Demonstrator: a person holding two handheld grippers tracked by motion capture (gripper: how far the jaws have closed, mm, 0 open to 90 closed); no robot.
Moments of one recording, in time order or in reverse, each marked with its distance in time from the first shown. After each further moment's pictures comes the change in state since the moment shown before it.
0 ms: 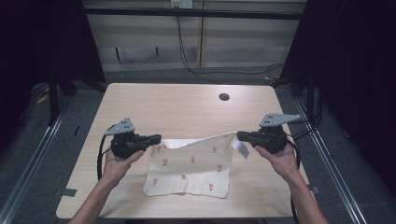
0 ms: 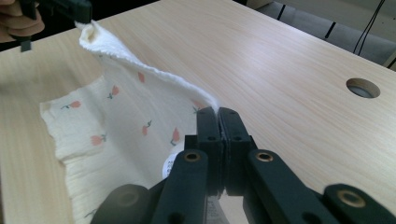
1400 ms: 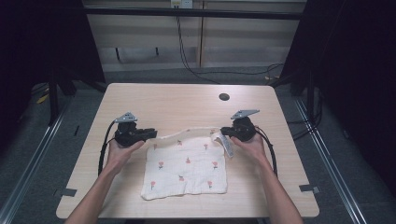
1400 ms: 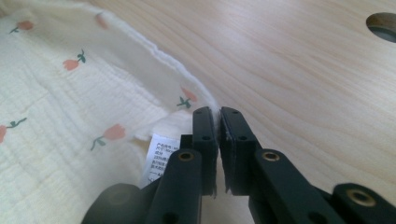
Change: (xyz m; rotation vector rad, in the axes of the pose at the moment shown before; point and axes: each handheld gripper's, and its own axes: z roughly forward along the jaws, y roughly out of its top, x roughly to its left) left arm 0.073 -0.024 0.033 0.093 0.107 -0.123; right arm -0.054 -0.032 0.127 0.148 -0.082 0.075
